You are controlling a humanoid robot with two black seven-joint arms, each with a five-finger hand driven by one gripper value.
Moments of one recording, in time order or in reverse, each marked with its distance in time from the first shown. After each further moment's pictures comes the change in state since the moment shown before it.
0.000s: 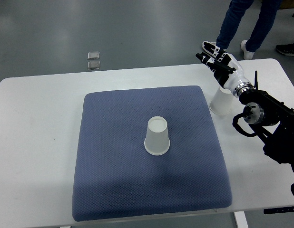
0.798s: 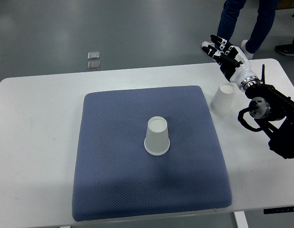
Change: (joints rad) left arm 0.000 0.000 0.000 0.000 0.000 0.000 0.000; right arm 0.026 -0.039 -0.001 -0.001 -0.003 0.004 0.021
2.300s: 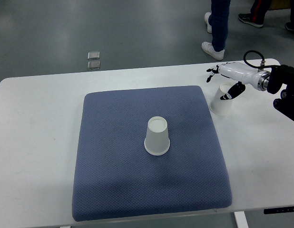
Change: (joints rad) left arm 0.000 0.000 0.000 0.000 0.000 0.000 0.000; right arm 0.251 -0.222 -0.673 -0.137 -1.199 -0.122 0.151
